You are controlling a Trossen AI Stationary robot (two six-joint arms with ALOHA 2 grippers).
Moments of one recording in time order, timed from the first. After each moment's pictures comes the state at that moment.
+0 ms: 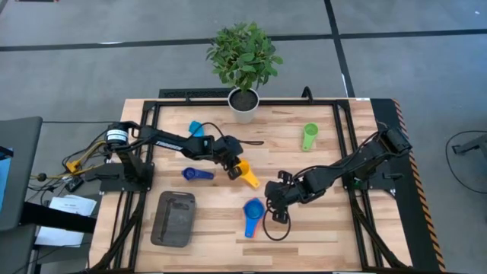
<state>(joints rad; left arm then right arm) 0.13 1.77 0.95 0.02 -0.09 -0.27 0.39 1.63 1.08 -0.49 0.19 0.57</state>
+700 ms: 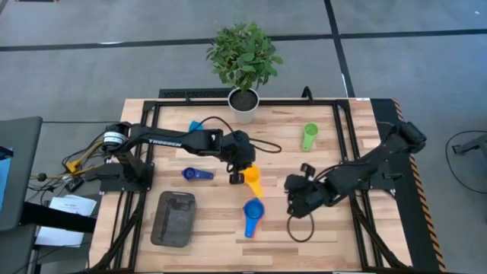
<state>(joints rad) 0.04 1.74 1.35 -0.38 0.02 0.09 0.52 1.43 1.08 -0.81 0.48 0.81</state>
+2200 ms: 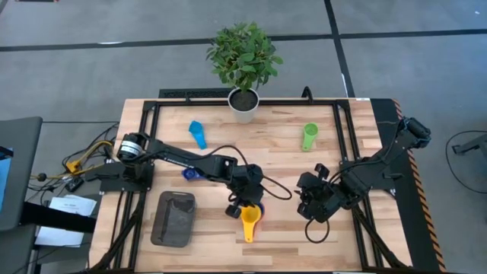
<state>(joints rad) -0.16 1.93 1.47 -0.36 0.27 0.24 0.64 1.33 1.08 -0.94 0.58 1.02</state>
